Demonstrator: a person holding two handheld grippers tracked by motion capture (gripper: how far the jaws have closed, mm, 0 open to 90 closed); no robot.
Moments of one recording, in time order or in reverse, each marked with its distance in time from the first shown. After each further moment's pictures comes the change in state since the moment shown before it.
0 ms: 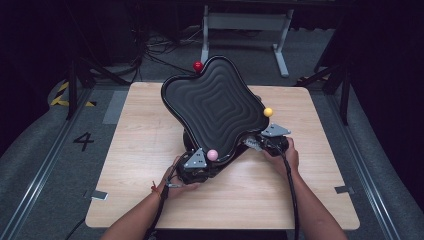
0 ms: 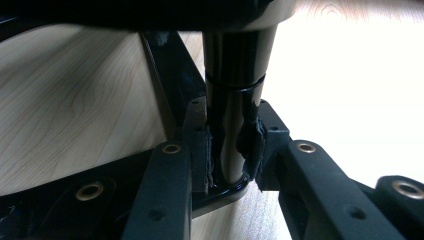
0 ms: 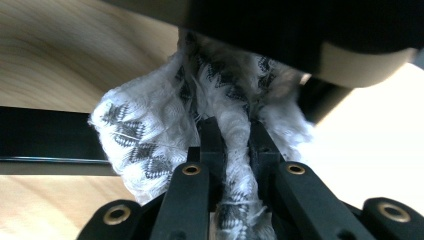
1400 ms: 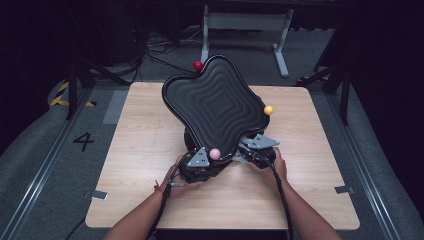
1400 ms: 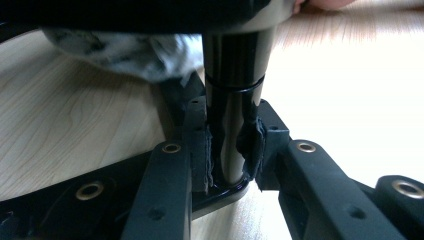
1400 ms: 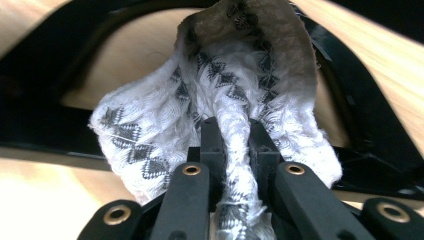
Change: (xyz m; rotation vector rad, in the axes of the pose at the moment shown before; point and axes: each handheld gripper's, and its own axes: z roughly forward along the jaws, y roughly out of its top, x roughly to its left) left arm 0.001 0.004 0.006 0.000 0.004 -0.001; right arm 0.051 0.007 -0.008 -0.059 0.159 -0.016
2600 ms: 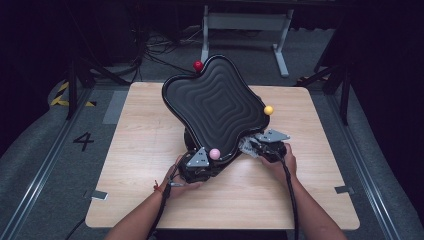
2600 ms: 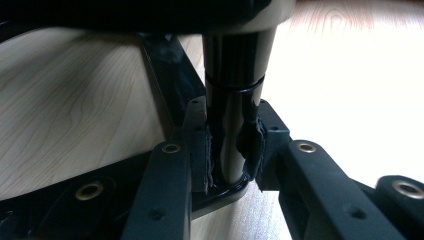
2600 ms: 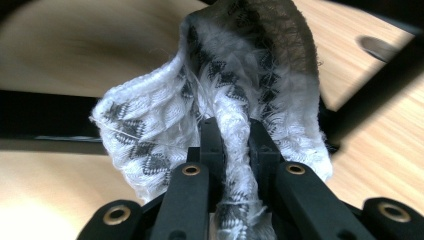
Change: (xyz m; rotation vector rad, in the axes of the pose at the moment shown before) left arm 0.000 0.000 -0.001 -0.002 -0.001 -0.007; right arm -0.031 -0.012 -0.007 0.043 -0.074 0.026
